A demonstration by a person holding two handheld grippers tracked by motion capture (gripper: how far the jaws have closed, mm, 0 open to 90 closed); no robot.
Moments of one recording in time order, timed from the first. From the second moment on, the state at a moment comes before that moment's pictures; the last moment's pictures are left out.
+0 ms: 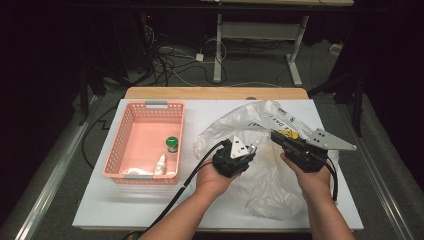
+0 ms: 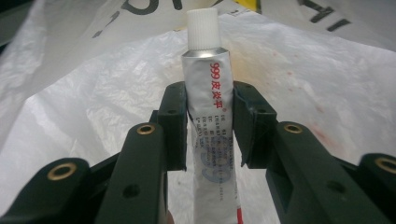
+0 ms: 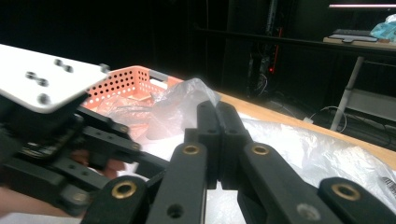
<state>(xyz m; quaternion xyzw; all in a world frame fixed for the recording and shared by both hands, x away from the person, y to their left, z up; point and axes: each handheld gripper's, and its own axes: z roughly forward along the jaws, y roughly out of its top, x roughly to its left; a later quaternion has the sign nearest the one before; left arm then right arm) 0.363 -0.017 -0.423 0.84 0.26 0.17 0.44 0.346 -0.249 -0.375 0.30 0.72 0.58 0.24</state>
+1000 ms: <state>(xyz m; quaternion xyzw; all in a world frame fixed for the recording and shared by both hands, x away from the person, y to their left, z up) 0.393 -0.061 -0.450 0.84 0.28 0.15 0.44 0.347 -0.256 -0.370 0.30 0.71 0.59 0.25</state>
